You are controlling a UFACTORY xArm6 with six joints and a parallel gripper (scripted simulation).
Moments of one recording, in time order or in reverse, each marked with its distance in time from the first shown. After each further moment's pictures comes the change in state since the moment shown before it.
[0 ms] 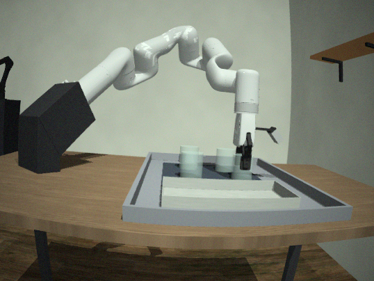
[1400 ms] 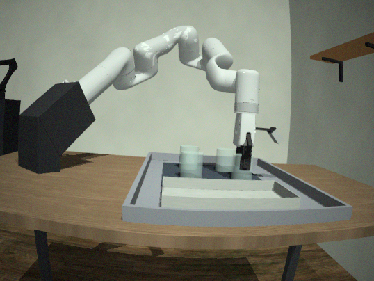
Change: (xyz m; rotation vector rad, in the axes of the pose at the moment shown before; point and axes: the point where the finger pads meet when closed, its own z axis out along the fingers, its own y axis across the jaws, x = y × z) arm 0.000 0.000 0.000 0.000 0.000 0.000
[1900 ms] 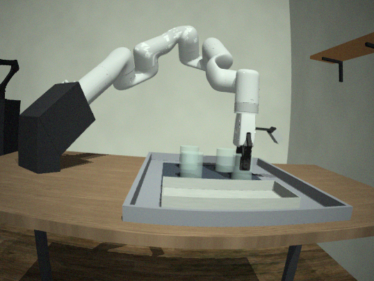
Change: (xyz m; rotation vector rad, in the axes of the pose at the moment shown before) arm 0.000 0.000 0.000 0.000 0.000 0.000
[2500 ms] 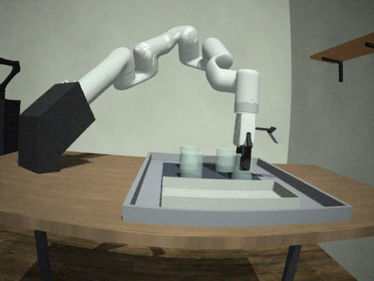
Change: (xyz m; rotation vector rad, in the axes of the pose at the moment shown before) arm 0.000 0.000 0.000 0.000 0.000 0.000
